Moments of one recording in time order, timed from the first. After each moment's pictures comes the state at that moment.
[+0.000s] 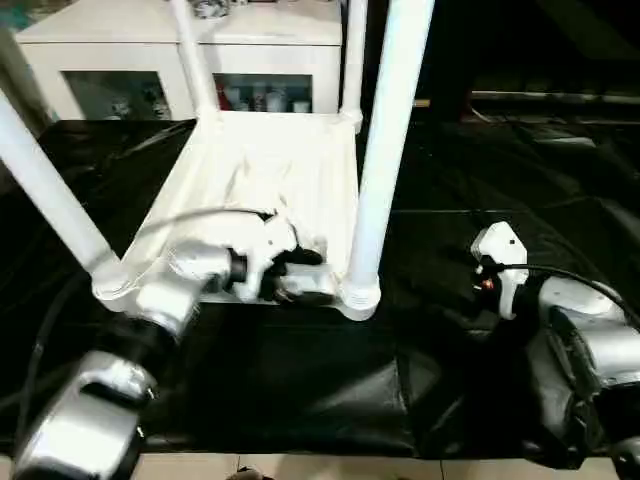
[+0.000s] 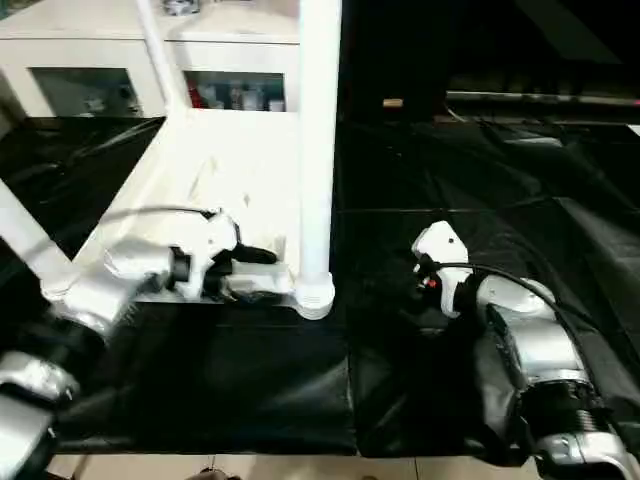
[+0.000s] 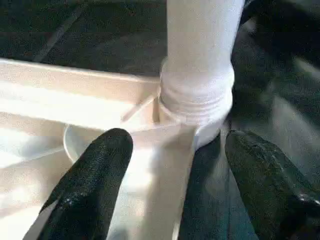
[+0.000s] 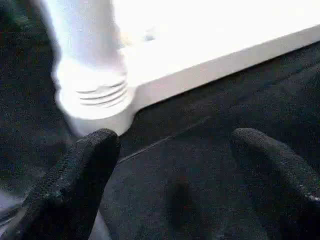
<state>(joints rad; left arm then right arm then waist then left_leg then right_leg) -0.74 0.40 -0.33 0.78 -0.11 -0.05 -1.21 -0.32 -0.58 0.07 0.28 0.19 0.17 1.05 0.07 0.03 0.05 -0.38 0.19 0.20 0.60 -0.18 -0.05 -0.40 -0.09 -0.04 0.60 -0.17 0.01</state>
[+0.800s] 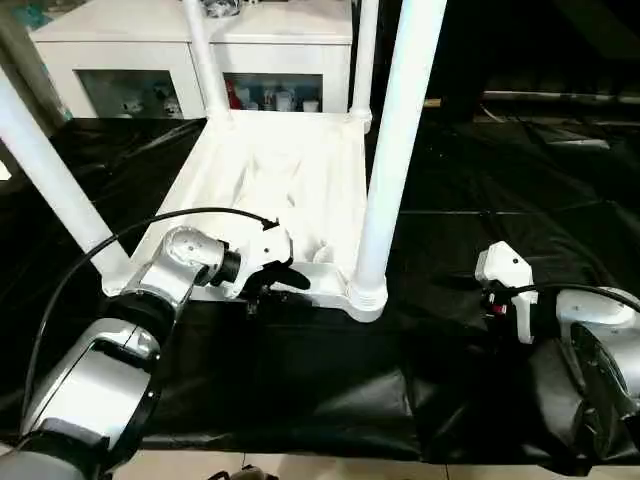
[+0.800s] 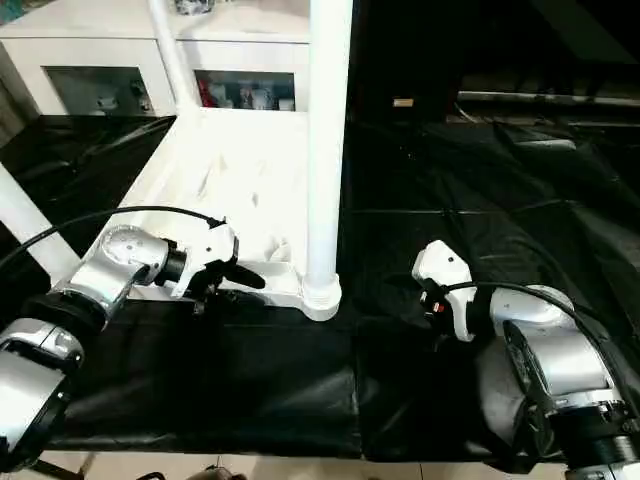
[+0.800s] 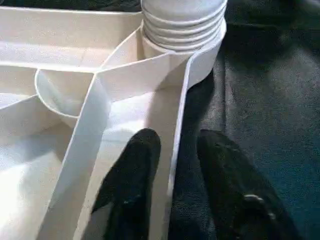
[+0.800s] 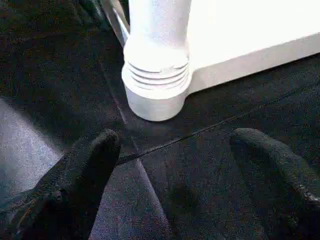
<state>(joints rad) -0.84 0.38 -0.36 1.08 0.01 -0.25 -1.27 -0.27 -0.64 0.09 0.16 0.20 0.26 1.11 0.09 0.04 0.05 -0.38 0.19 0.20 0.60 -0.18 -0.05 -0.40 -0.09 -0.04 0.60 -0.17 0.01</state>
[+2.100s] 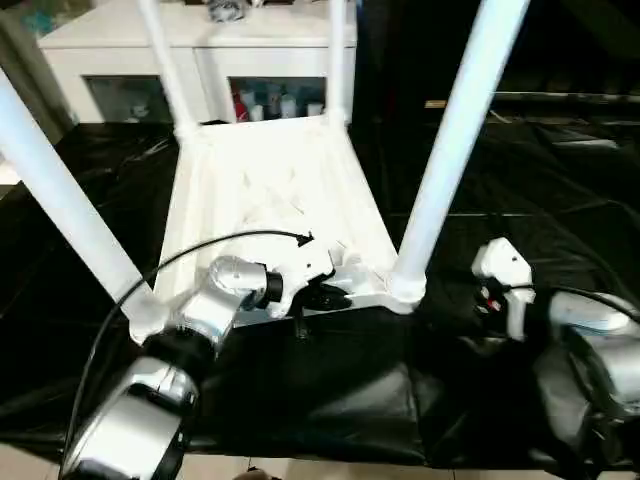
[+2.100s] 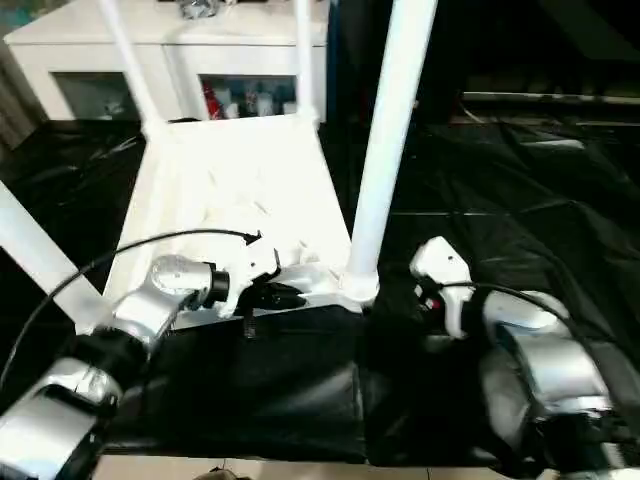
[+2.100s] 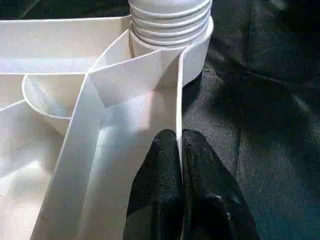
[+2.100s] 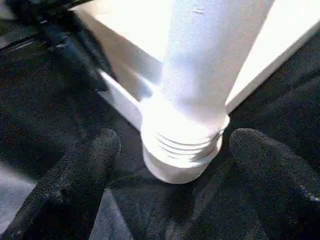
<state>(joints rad) -0.64 0.21 -0.31 0.72 0.07 0.02 -1.03 -0.27 -0.55 0.06 0.20 0.20 0.23 0.95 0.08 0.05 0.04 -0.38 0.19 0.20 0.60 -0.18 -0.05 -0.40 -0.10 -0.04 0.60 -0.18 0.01</state>
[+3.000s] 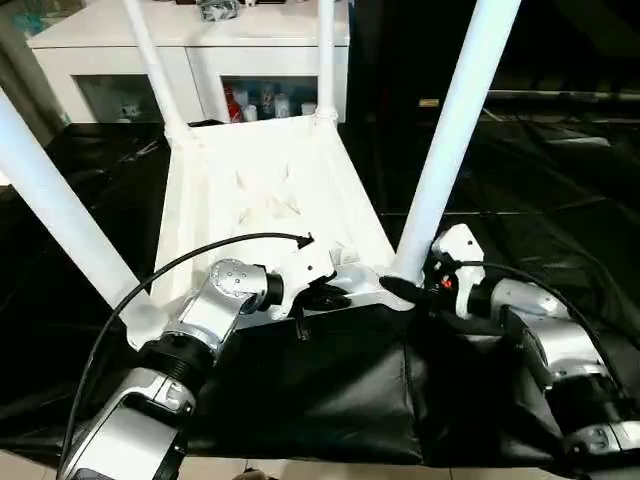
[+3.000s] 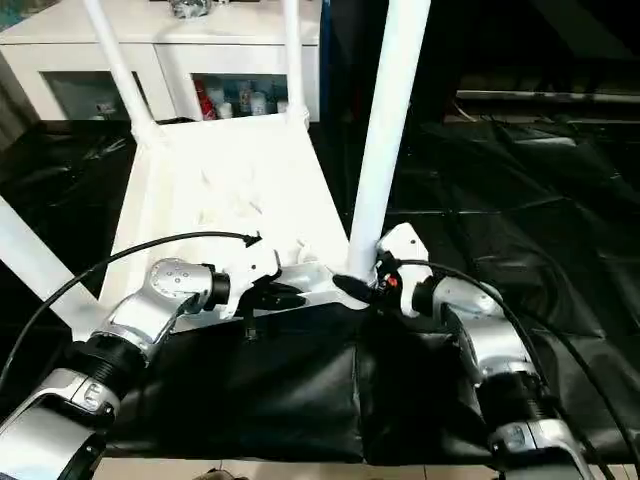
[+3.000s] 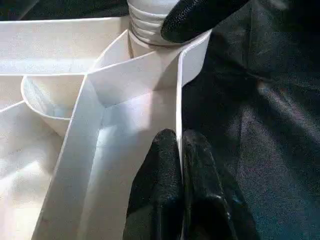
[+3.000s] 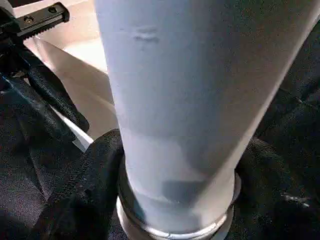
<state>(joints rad) -0.63 0.23 -0.31 0.68 0.07 0.04 -1.03 -0.43 -0.39 0.09 0.49 0.17 0.12 0.88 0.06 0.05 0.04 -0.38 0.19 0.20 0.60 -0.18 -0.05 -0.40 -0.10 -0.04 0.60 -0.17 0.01</state>
